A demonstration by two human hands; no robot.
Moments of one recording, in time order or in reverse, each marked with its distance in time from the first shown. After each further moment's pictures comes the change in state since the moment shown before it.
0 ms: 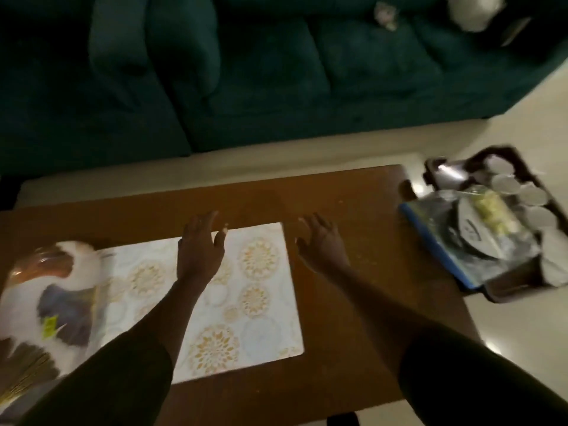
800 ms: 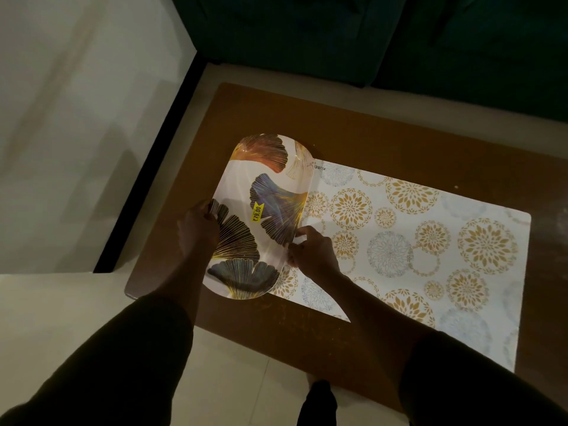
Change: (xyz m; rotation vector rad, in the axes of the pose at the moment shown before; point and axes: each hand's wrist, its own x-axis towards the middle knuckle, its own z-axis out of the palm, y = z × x) left_hand -0.109 -0.382 -0.118 -0.113 0.256 -0.755; right_hand -0.074 -0.280 0.302 0.421 -0.503 0.057
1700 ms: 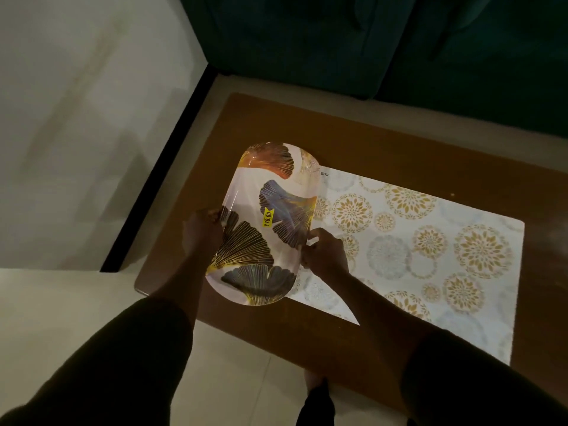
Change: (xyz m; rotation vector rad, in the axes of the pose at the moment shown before) left_hand -0.017 0.014 -0.026 -0.061 -0.108 -0.064; right_hand -0.010 -0.003 -0.018 -0.072 0.073 -0.015
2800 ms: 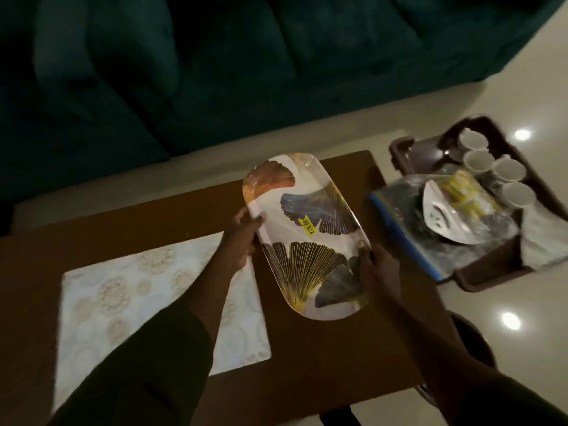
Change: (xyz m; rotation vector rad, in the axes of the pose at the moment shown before) left_hand -0.296 0.391 0.313 -0.472 -0.830 0.061; right_hand -0.131 0.306 -0.446 0.252 0.722 0.268
